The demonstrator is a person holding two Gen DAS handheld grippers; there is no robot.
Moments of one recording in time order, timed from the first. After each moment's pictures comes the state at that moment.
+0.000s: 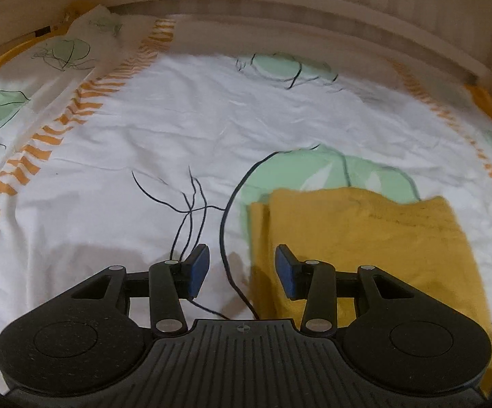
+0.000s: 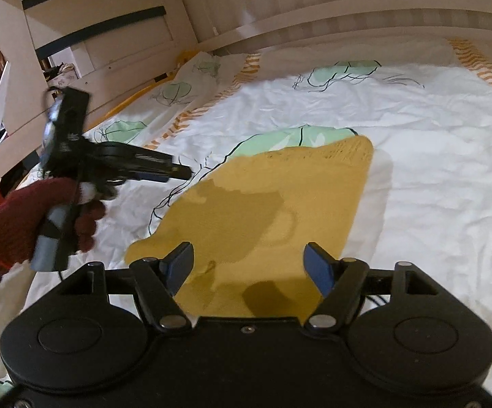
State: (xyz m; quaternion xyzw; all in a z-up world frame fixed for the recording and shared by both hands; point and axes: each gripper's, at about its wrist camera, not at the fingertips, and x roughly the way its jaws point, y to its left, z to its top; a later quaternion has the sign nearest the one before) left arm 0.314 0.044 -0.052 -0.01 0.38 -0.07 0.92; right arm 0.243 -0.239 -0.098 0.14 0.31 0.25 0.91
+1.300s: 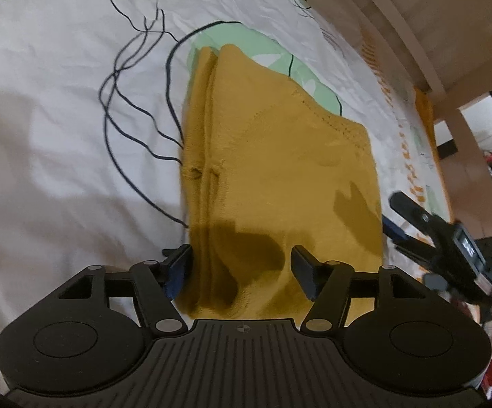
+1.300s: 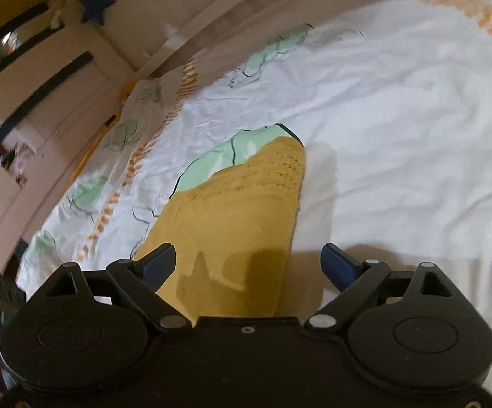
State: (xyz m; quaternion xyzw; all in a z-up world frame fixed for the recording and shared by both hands) left arm 0.282 0.066 -0.101 -0.23 0.53 -0.20 0.79; right arm 0.325 -0.294 -0.134 0.31 0.37 0.20 0.85
